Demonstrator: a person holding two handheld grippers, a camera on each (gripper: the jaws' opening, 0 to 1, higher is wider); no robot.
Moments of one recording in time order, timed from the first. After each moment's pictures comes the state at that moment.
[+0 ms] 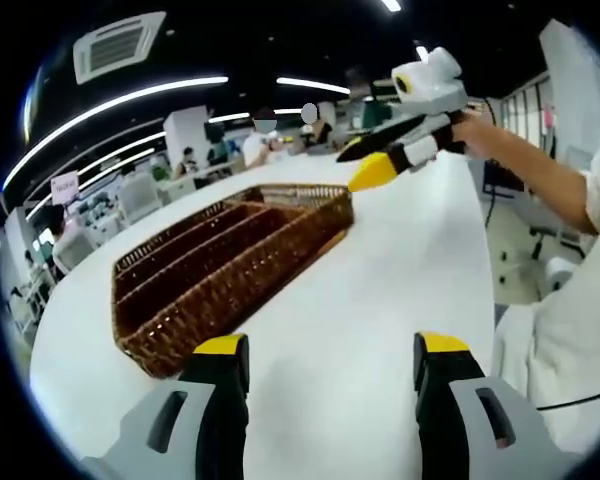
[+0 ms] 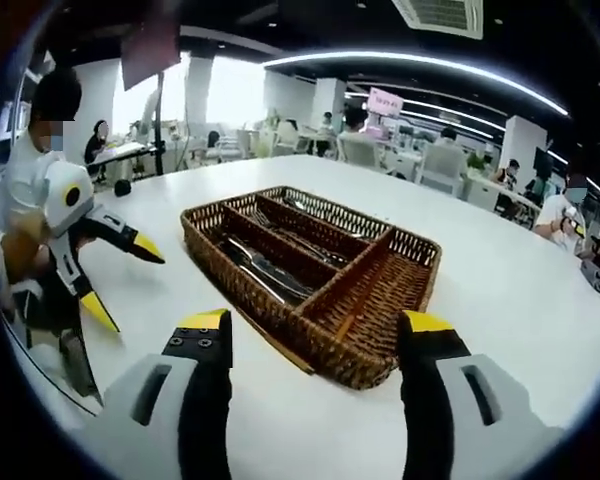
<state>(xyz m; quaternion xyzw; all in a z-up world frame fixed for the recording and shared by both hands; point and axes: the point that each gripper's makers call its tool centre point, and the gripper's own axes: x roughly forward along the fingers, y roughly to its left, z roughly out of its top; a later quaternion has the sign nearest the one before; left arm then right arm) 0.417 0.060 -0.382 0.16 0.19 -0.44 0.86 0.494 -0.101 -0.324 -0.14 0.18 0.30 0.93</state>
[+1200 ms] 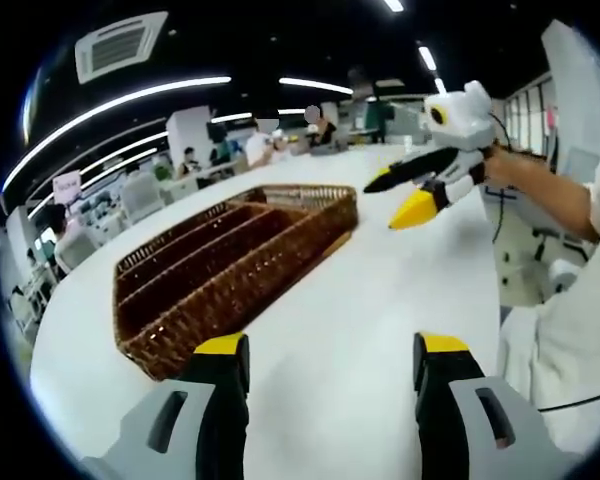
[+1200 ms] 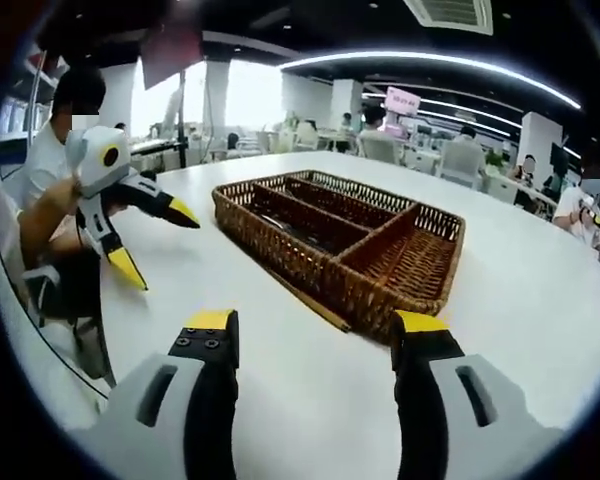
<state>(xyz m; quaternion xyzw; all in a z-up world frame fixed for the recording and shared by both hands) 0.420 0.059 -0.383 0.16 0.20 -0.43 0.87 0.458 -0.096 -0.366 -0.12 0.18 0.35 0.91</state>
